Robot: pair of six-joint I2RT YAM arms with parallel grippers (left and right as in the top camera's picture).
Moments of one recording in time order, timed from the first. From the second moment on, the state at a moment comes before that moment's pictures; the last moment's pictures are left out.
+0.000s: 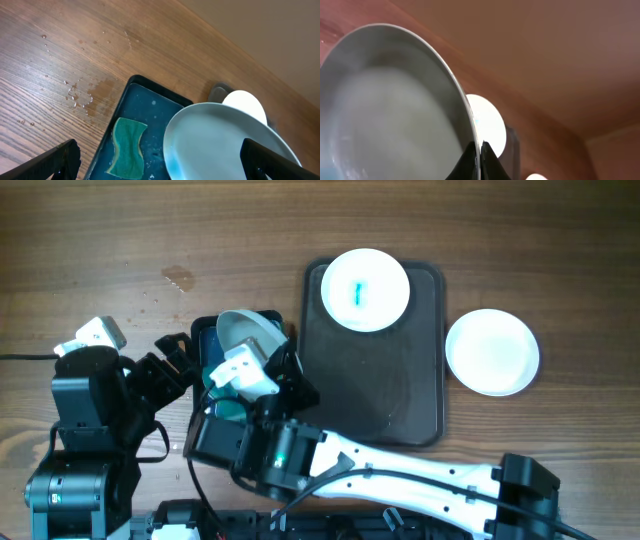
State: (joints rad) left arm 0.01 0.80 1.11 -1.02 -0.03 -0.58; right arm 1.32 1.77 1.51 -0.83 1.23 0.39
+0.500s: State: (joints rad) left arm 0.01 0.80 1.11 -1.02 -0.03 -0.58; right arm 1.33 1.77 1.51 -0.74 1.37 0.16
